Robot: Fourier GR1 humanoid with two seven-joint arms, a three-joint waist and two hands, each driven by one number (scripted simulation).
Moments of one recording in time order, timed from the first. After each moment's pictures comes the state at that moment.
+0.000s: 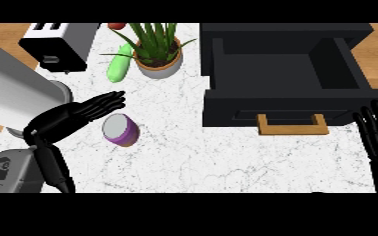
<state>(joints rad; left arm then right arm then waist) -0.23 0.32 0.08 -1.40 0.25 -1.01 -0.05 0.25 -0.09 -0.18 -2.07 -0.08 0.14 0.05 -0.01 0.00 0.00</state>
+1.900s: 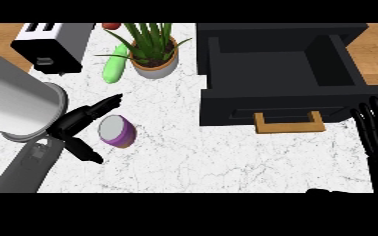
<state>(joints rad) -0.46 0.43 -0.14 -0.59 -0.24 -0.63 -0.76 0.22 -0.06 -0.19 -2.06 -0.05 0.16 0.04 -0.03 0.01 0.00</state>
